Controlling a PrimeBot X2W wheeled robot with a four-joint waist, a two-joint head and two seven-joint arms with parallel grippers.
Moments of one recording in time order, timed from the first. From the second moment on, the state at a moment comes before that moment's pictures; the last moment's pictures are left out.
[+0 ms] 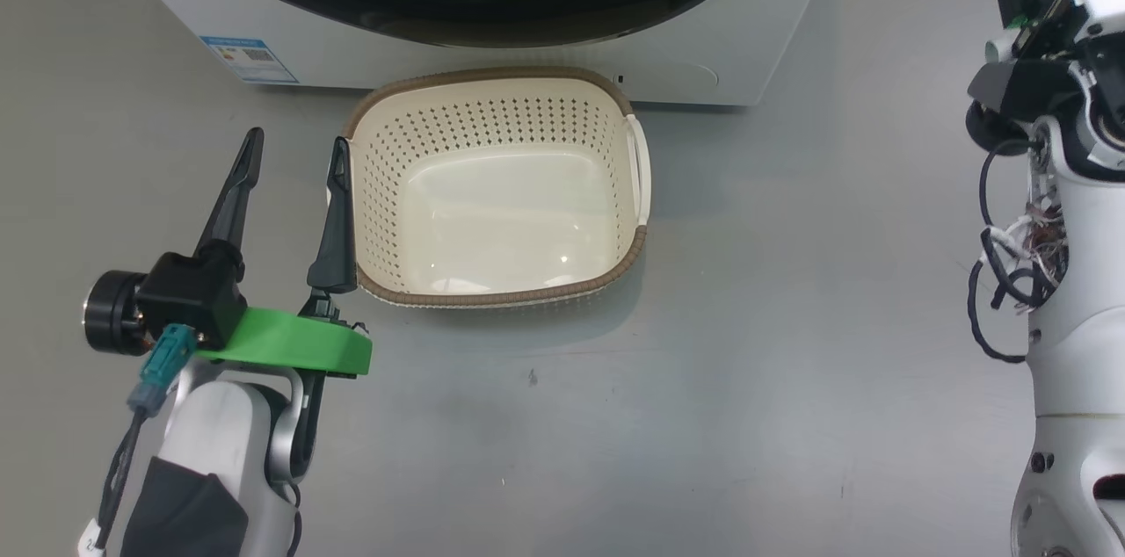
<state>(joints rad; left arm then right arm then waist) -0.34 0.05 -0.19 0.17 -0.27 0.02 -0.25 -0.80 -0.08 -0.11 0.43 1.48 0.07 0.30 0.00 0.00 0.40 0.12</state>
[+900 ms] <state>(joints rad) -0.44 0.04 -0.23 0.18 -0.27 0.00 -0.25 -1.10 -0.13 -0.03 0.57 1.47 0.01 0.43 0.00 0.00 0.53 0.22</state>
